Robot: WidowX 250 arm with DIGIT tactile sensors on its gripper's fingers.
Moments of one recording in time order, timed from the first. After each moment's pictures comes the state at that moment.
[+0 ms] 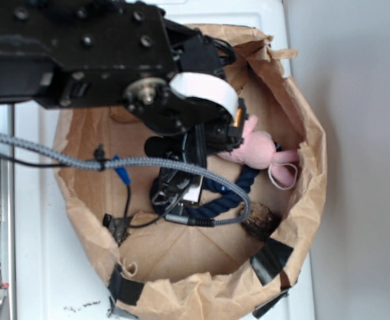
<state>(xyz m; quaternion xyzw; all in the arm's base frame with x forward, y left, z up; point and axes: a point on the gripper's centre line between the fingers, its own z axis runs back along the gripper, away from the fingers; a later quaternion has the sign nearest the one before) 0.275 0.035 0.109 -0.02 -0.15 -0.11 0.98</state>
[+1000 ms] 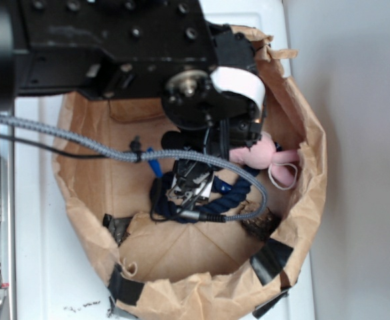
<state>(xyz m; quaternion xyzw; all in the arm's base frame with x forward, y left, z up) 0.284 0.038 0.106 -0.02 -0.12 -0.12 0.99</state>
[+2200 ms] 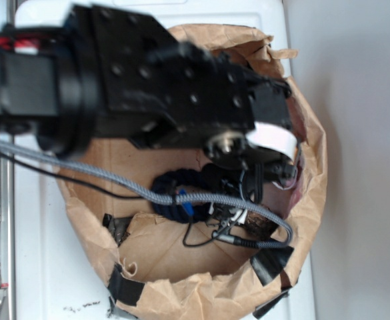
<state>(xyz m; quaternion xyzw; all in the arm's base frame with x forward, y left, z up) 0.320 0.014 0.081 -0.01 -0.16 -0.15 0.98</state>
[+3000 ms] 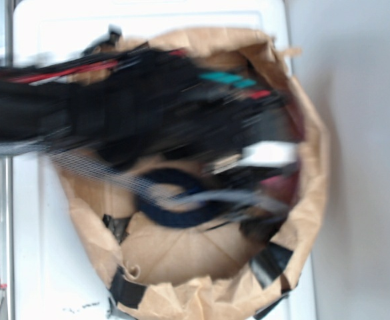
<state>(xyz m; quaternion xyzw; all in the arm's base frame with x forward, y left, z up) 0.304 -0.010 0.038 0.02 -0.16 -0.14 0.98</state>
